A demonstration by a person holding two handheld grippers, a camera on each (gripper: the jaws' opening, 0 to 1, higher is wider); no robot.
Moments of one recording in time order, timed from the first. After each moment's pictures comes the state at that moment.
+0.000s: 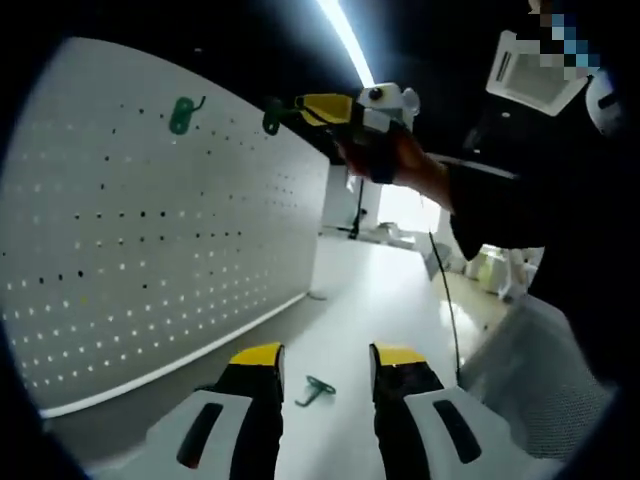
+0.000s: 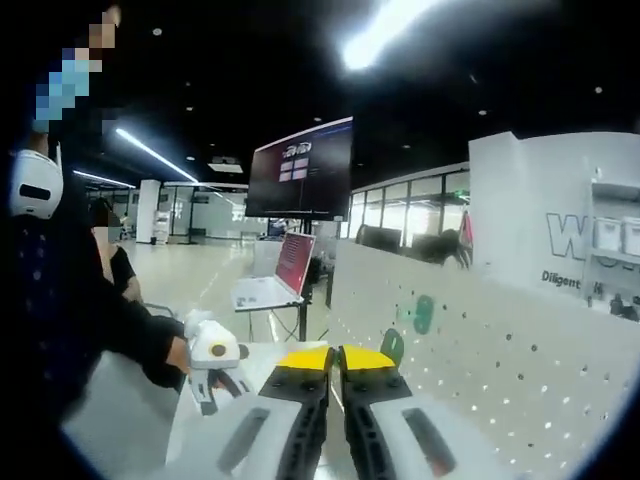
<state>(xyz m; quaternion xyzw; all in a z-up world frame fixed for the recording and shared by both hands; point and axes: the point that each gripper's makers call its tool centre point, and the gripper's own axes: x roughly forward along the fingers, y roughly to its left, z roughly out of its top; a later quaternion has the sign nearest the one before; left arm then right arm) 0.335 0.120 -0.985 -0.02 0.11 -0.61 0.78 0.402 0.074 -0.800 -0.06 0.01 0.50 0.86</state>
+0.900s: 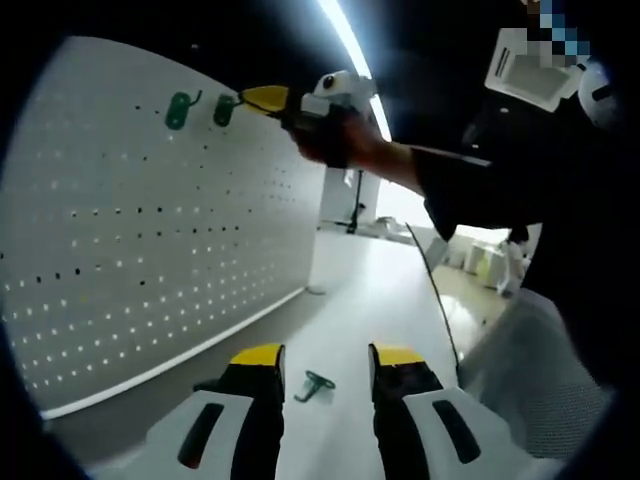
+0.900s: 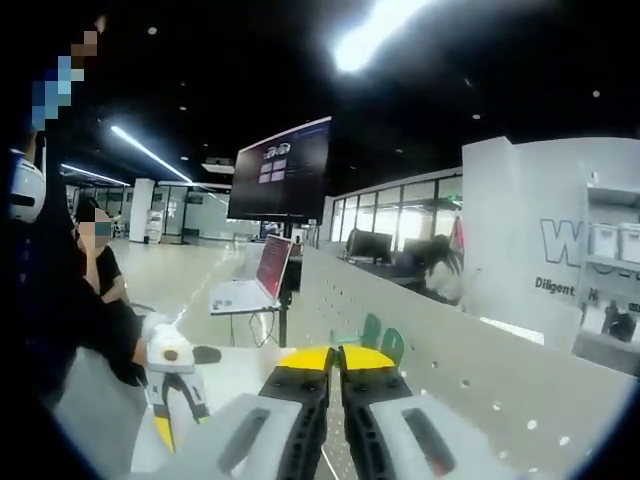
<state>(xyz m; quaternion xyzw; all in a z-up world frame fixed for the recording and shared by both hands) 0.333 0.119 -0.991 -0.01 0.12 -0.62 0.78 0.463 0.068 -0.792 -0.07 0.00 0.49 0.87</state>
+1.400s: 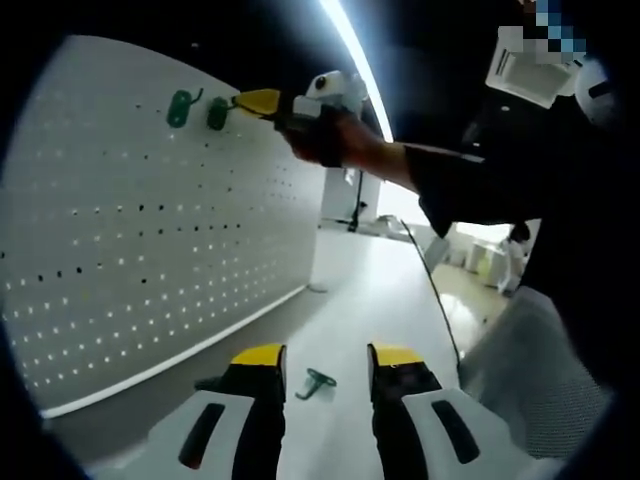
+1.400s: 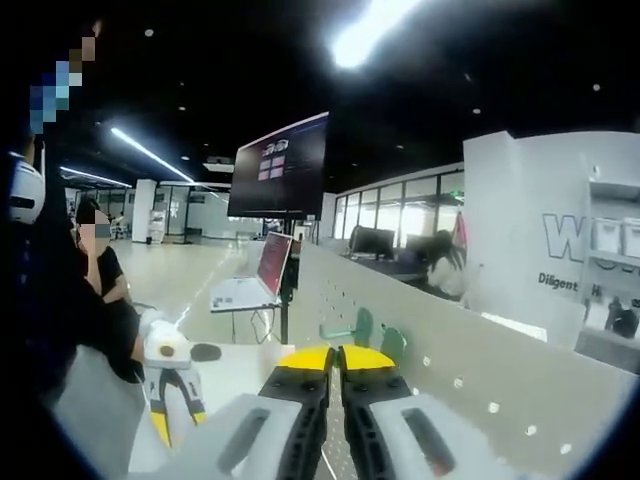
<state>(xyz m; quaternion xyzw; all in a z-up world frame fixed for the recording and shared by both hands) 0.334 0.121 -0.992 -0.01 0.12 -0.61 0.78 0.473 0.068 -0.798 -0.07 0.01 0.50 0.86</state>
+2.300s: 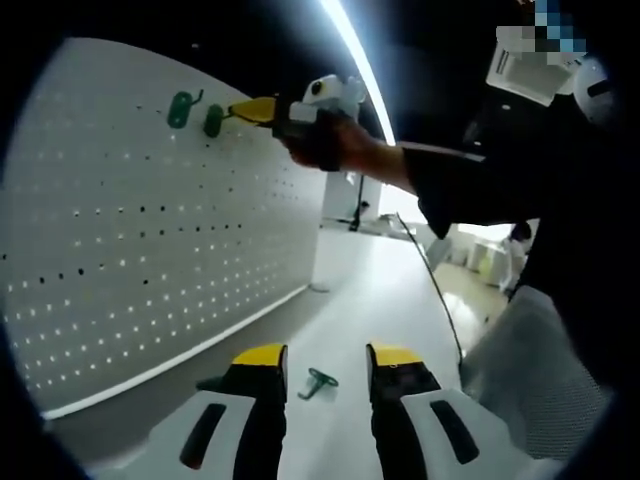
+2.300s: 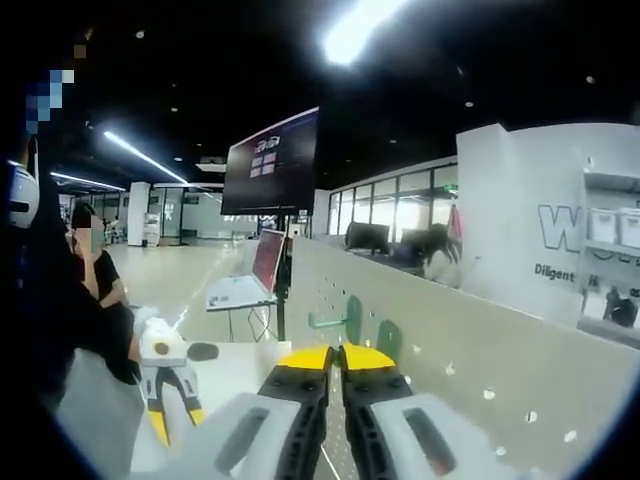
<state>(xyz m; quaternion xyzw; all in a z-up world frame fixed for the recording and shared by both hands) 0.334 0.121 -0.992 -0.01 0.12 -0.61 0.78 0.477 0.060 -0.806 -0.05 0.02 0.49 0.87</state>
